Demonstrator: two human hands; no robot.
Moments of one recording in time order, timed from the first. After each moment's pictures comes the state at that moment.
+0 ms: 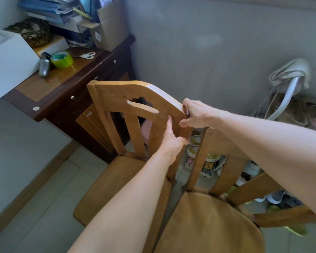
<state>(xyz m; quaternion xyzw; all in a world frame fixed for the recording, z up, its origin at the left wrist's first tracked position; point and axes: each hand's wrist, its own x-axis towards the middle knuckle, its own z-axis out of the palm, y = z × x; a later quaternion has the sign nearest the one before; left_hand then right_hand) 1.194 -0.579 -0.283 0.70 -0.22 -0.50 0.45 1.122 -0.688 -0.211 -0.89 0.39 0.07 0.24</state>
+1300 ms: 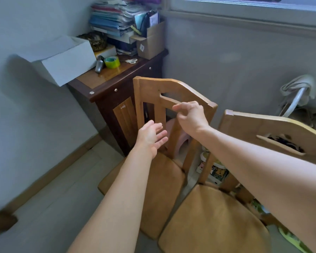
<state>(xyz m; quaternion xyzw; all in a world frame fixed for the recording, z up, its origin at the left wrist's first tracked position) 1.231 -0.391 -0.197 0.63 -0.03 -0.42 0.65 1.142 -0.499 -0.173 -0.82 0.40 -0.24 0.34</state>
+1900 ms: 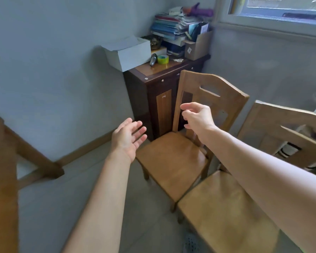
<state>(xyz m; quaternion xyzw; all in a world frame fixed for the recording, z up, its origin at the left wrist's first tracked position) 1.188 -0.093 -0.134 0.56 0.07 -0.25 0.78 1.097 -0.274 -0.127 -0.70 0.34 -0.26 0.57</state>
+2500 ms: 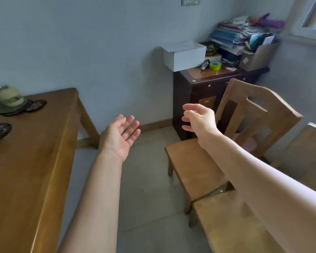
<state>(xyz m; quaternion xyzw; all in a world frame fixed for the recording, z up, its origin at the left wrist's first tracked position) 1.112 0.033 -0.083 0.47 0.14 -0.11 0.86 1.082 -0.176 -0.089 -0.69 0.22 -0.17 0.67</state>
